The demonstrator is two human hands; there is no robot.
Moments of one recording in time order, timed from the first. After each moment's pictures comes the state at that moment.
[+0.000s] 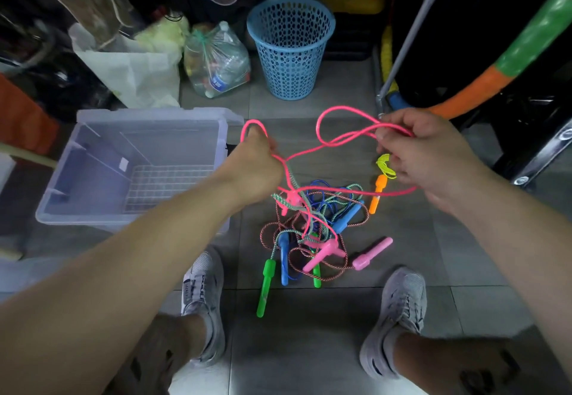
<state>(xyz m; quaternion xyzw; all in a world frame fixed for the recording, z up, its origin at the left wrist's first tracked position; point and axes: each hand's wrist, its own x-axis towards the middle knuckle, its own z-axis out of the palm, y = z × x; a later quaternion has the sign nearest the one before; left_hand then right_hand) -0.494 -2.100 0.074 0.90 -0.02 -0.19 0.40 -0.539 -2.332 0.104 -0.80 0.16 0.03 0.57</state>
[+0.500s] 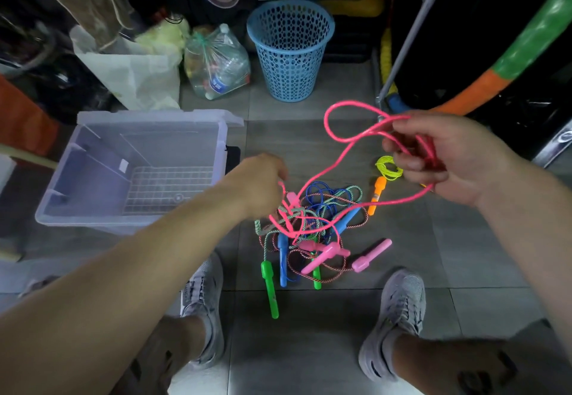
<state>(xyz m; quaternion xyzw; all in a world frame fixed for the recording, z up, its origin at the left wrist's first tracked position) -0.496 -2.097 0.053 0.94 -0.12 -0.24 0.22 -0.535 -2.355 0.121 -0.65 0.16 0.15 0.73</state>
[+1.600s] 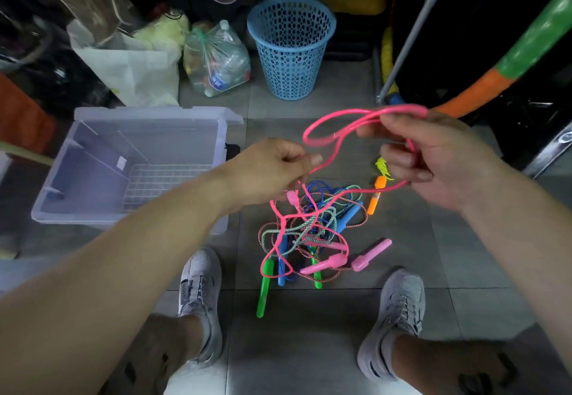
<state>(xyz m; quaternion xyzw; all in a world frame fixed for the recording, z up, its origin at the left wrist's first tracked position) -0.505 -2.108 0.087 0.82 -0.10 -0.29 0.48 -0.539 -2.331 0.118 -0.59 0.11 0.11 0.79</state>
